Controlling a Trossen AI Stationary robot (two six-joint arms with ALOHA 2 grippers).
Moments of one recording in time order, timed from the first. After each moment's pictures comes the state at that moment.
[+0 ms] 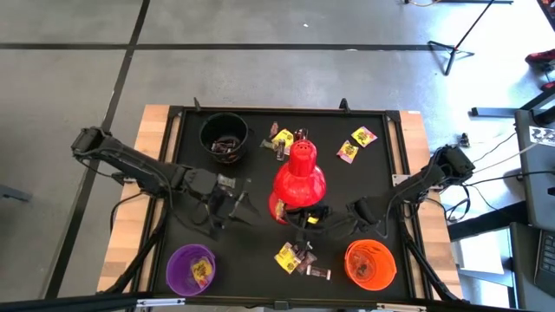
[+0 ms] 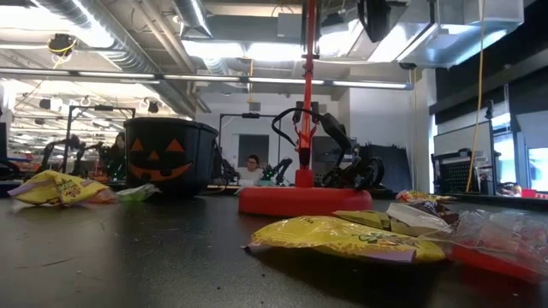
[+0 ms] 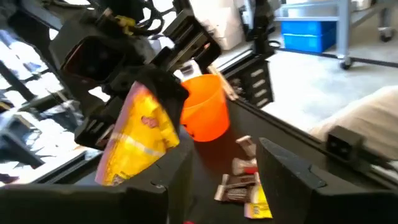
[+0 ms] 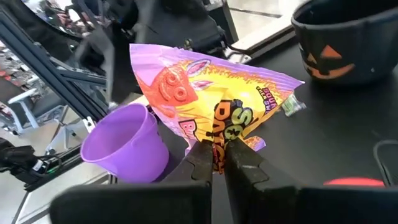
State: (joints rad) left arm -0.29 1.23 0.77 0.24 0.10 0.37; right arm 0.49 1.61 1.05 0.24 0.61 0.65
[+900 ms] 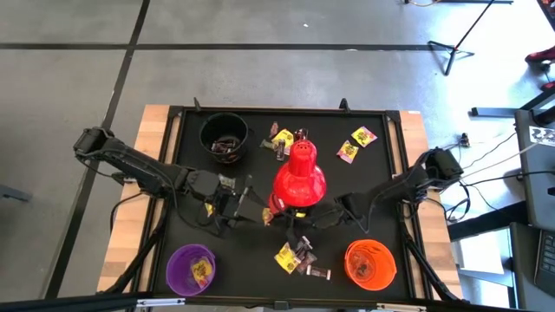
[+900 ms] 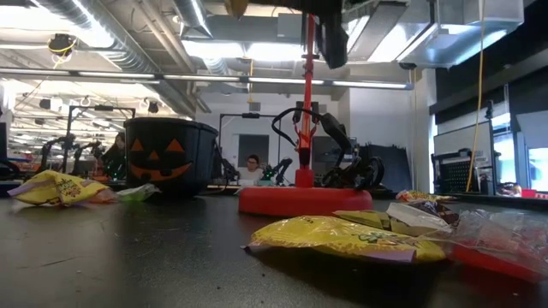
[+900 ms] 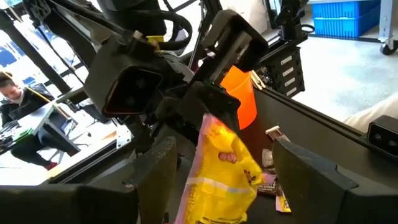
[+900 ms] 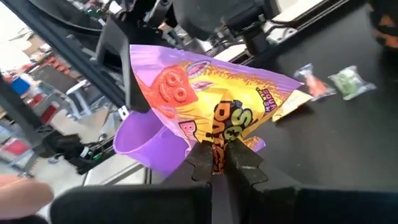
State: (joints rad) left arm -0.29 1.26 0.77 0.27 -0.01 0.40; right arm 0.39 1.72 1.05 0.42 0.32 0.70
